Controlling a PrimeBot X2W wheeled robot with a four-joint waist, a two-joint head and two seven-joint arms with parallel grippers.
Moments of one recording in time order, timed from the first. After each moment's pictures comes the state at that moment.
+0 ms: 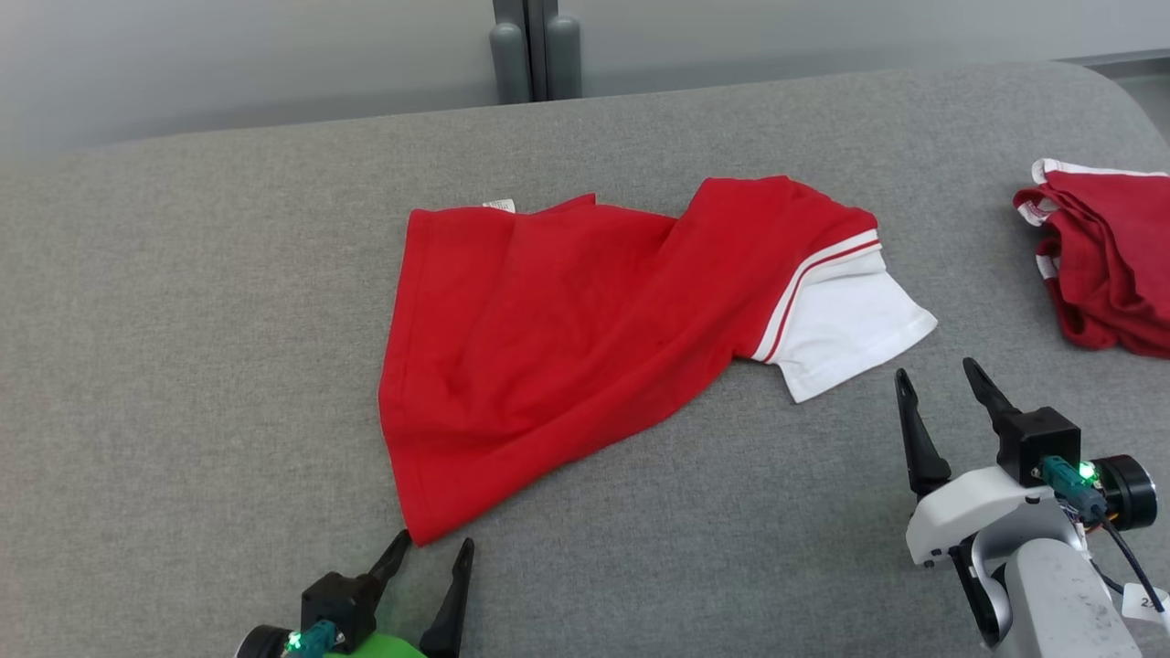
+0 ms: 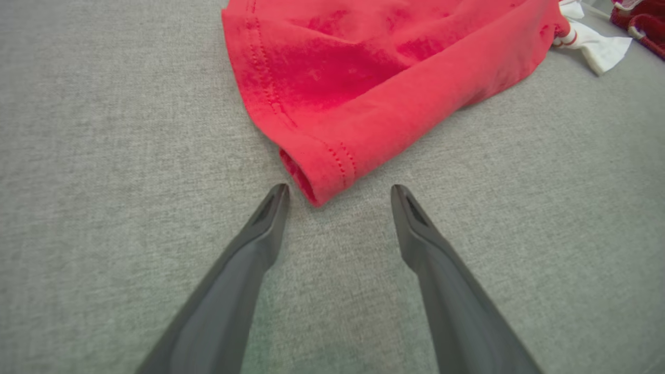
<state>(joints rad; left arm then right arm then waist) -0.06 0.17 -0.41 0.48 -0.37 -0.13 -0.26 -0.24 -0.05 -0.11 0.43 -0.05 0.13 -0.26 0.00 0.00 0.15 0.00</state>
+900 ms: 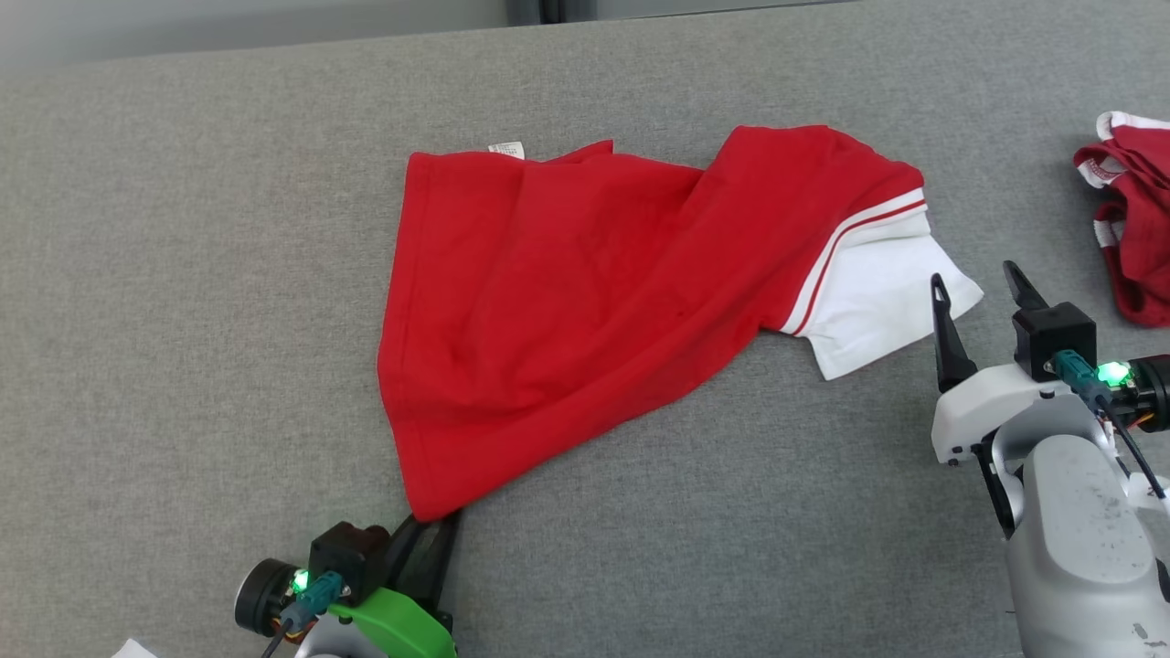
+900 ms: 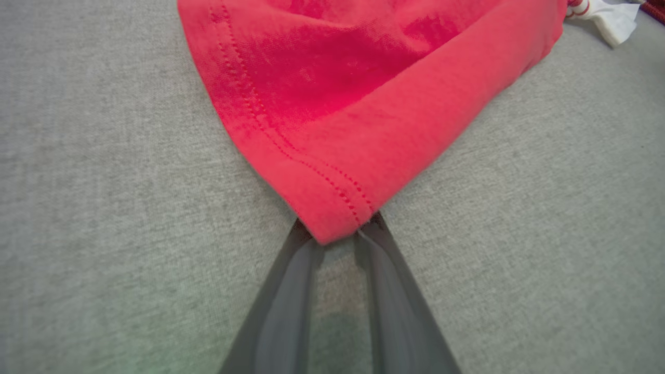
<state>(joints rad) -0.18 0.25 -0.56 0.50 -0.43 -0.13 -0.27 -0.46 -0.05 -0.23 0.56 -0.24 0.13 -0.26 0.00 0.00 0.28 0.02</state>
